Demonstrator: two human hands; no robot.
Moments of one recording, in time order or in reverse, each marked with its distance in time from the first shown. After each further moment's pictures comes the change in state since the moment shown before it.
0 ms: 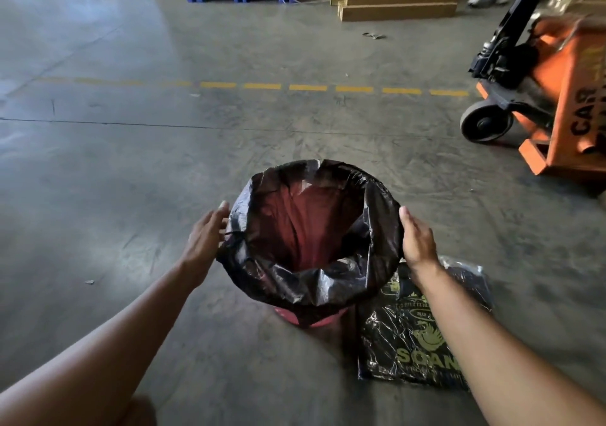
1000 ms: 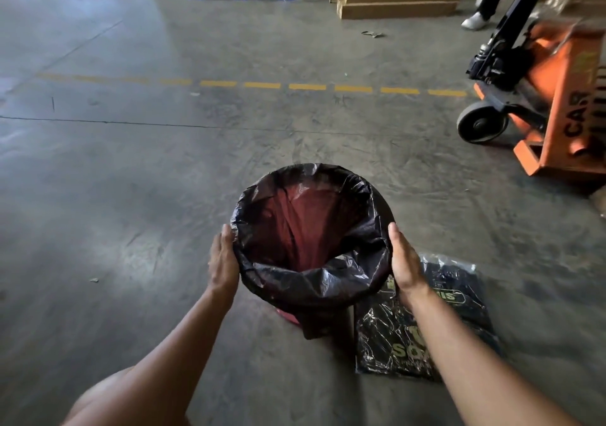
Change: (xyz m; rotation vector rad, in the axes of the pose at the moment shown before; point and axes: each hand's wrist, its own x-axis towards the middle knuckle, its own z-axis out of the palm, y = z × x) left_hand -0.042 -0.025 0.033 -0.088 0.211 0.002; right_hand -0.045 0.004 -0.003 0.086 -0.216 0.065
